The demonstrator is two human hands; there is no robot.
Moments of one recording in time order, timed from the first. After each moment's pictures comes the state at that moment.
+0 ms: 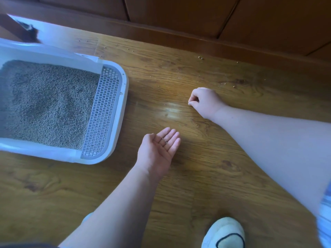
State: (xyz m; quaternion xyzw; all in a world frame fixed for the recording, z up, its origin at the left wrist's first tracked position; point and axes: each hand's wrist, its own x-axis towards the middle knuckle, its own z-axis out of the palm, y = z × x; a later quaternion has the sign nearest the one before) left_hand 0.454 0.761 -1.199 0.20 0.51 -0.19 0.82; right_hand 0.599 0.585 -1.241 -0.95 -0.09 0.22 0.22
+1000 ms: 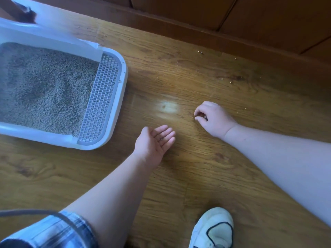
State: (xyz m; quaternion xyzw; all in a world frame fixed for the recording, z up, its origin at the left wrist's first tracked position) left_hand 0.447 0.762 -1.212 0.27 0.53 -0.22 0.77; right_hand 0.532 0.547 -1.228 -0.94 -0.18 0.22 0.21
